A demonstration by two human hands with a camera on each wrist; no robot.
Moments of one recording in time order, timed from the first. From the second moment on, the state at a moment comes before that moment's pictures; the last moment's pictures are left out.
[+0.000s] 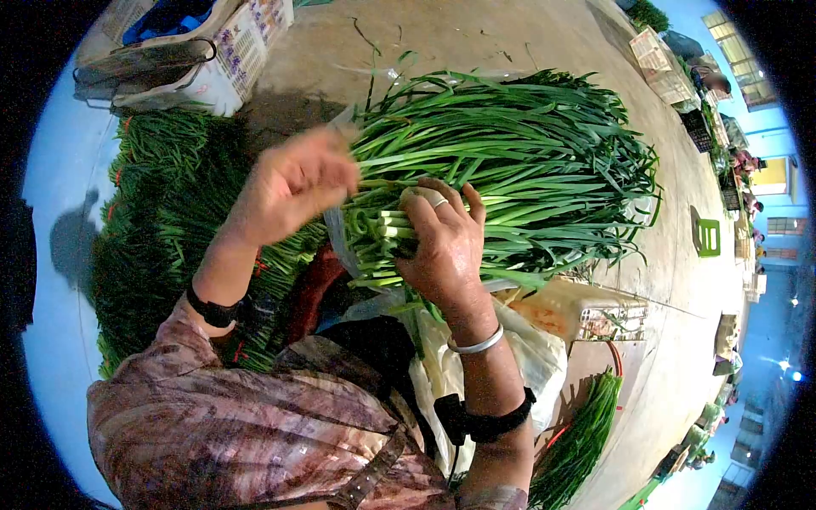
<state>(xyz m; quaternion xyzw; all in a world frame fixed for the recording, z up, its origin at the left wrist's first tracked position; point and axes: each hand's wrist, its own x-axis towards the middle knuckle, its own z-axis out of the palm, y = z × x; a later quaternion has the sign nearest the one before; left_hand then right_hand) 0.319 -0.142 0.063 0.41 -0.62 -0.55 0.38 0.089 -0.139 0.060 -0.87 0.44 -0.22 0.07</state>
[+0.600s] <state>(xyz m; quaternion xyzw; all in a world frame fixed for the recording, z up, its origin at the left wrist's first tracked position) 0.277 -0.174 -0.017 0.36 -0.89 -0.10 0.26 0.058 -0.133 0.124 -0.72 0.46 -0.43 0.29</state>
